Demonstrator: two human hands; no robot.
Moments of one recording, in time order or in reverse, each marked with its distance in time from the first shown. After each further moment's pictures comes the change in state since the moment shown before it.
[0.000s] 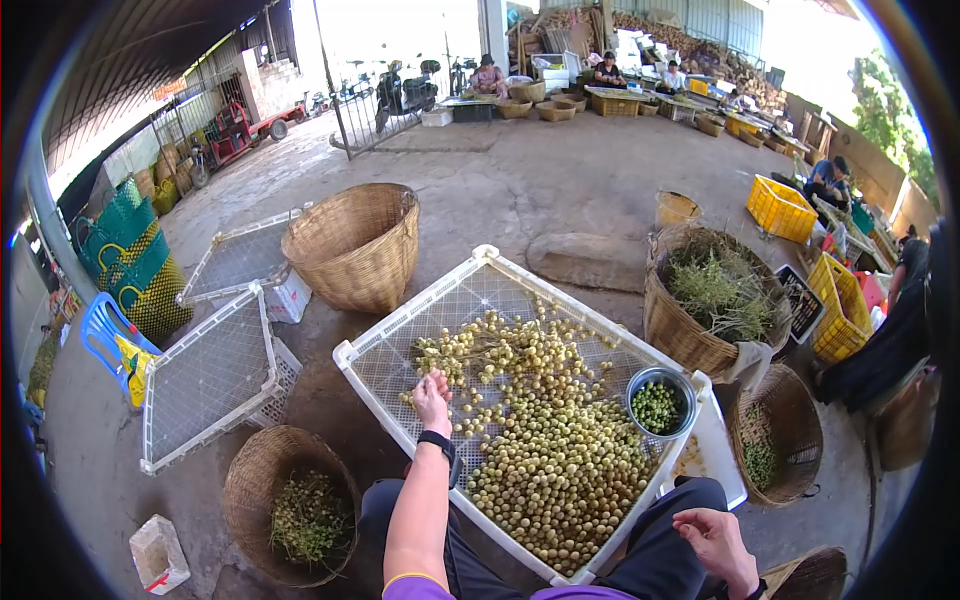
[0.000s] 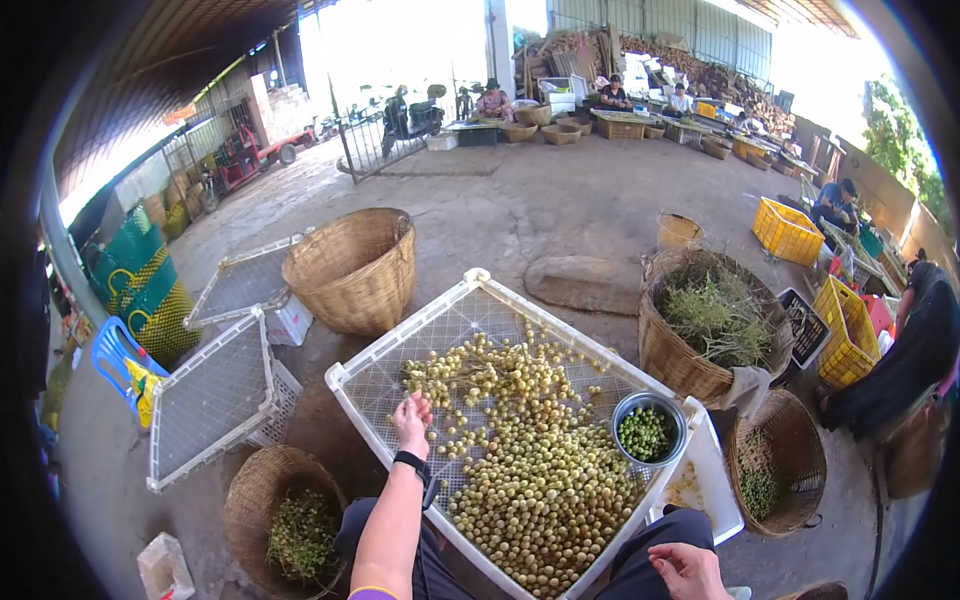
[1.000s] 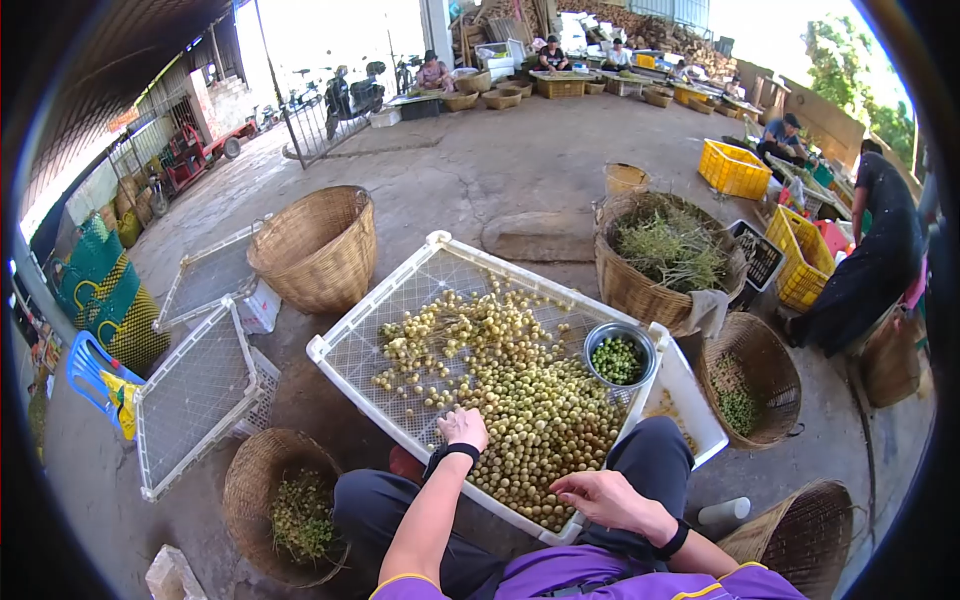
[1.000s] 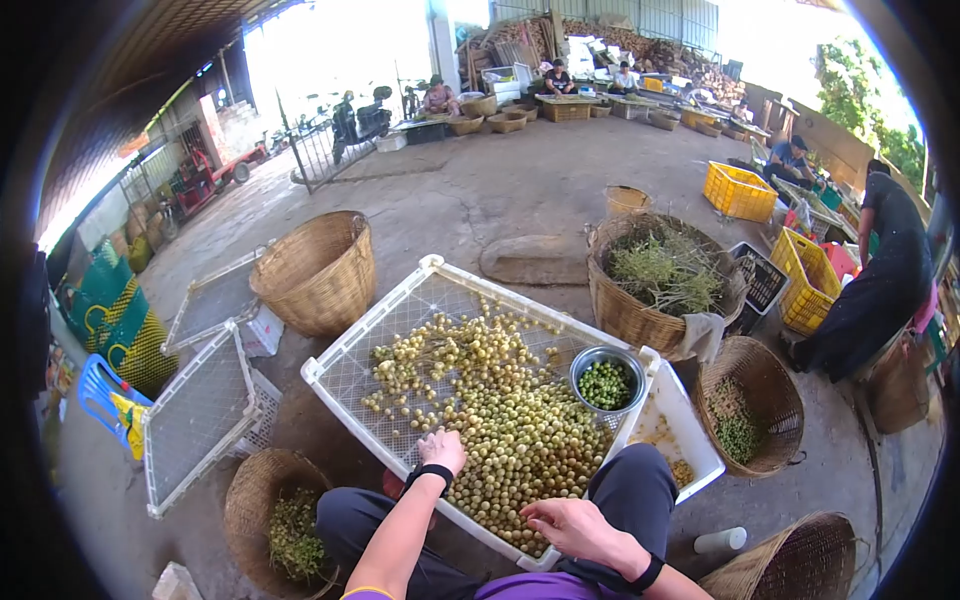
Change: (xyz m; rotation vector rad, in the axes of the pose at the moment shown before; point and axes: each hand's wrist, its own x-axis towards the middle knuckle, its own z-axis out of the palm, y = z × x) left_hand -0.156 0.000 0.029 1.927 -0.594 0.270; right_hand 0.015 -0.010 0.084 -0.128 -0.395 -0.299
